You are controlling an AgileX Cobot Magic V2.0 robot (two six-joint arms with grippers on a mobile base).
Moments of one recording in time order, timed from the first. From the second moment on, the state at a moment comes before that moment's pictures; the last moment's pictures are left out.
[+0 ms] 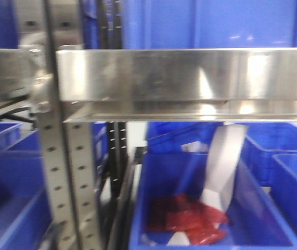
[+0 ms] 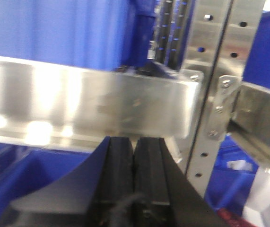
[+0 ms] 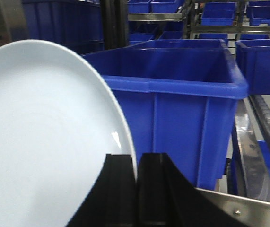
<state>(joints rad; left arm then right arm) -0.06 -0.02 0.03 0.01 0.01 -0.09 0.41 0.34 -0.71 -0.19 0.51 0.28</state>
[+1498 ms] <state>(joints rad) -0.06 -0.02 0.03 0.01 0.01 -0.09 0.41 0.48 -0.92 -0.17 0.52 0.28</state>
